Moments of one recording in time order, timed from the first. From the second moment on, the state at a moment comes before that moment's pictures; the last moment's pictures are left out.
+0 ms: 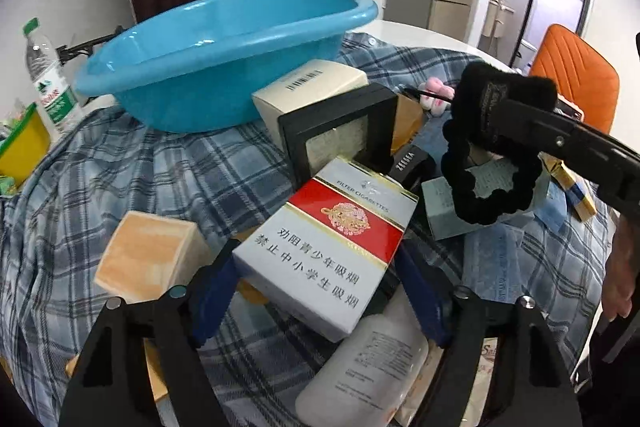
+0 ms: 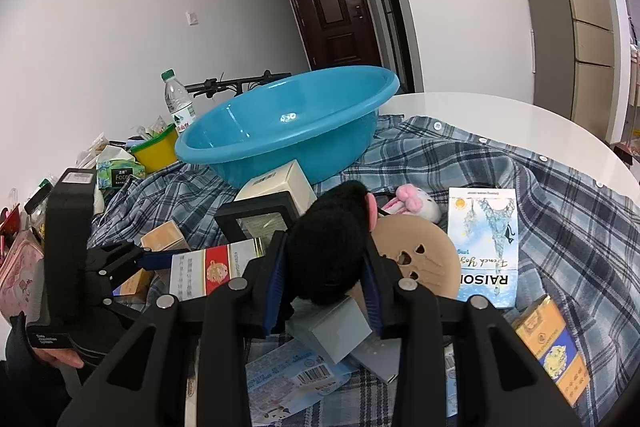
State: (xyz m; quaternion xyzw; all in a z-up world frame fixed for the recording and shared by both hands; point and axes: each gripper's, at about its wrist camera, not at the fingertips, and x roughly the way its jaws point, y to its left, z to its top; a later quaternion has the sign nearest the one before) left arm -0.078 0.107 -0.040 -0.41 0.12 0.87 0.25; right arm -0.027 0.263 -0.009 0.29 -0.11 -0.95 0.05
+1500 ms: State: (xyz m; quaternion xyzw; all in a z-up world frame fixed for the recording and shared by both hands) left arm -0.024 0.080 -0.030 -0.36 0.06 0.91 0.19; right arm -0.033 0.243 -0.016 0.30 -0.10 -0.94 0.07
